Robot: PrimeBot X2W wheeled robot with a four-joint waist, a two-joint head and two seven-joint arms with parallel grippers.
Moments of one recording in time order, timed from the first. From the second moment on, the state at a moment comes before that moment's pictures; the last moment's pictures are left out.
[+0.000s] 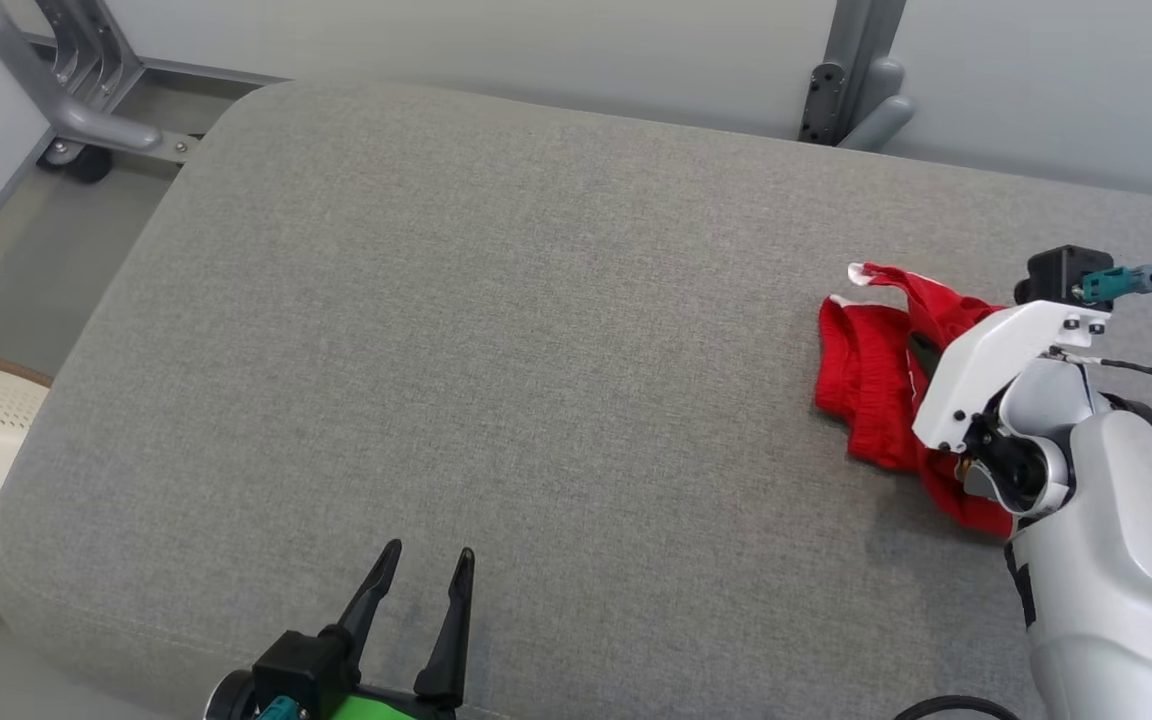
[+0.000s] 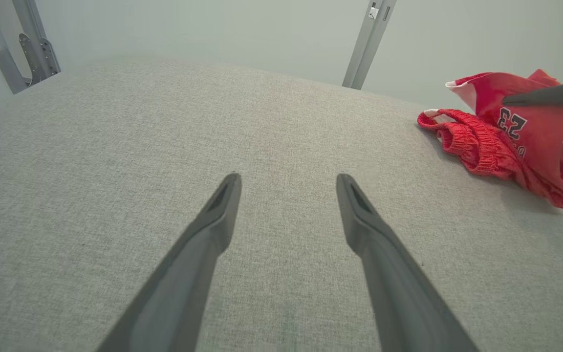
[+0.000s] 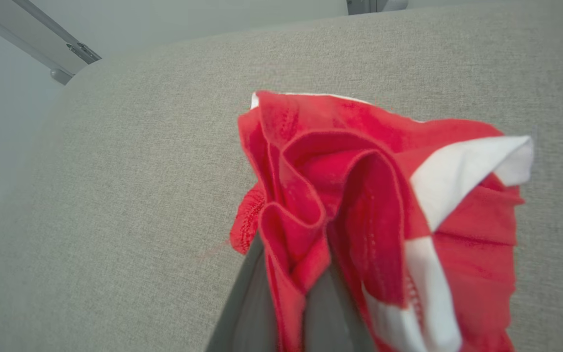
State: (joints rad) left arm 0.05 0.07 -0.29 0.21 -0.29 -0.12 -0.26; right arm -0.51 -0.05 -0.17 0.44 0.29 0.13 0.55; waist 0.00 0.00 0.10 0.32
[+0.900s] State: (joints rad) left arm 0.09 0.05 -0.25 0.23 -0.28 -0.13 -0.26; right arm -0.49 -0.11 0.03 0.37 0.25 0.13 0.16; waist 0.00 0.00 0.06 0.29
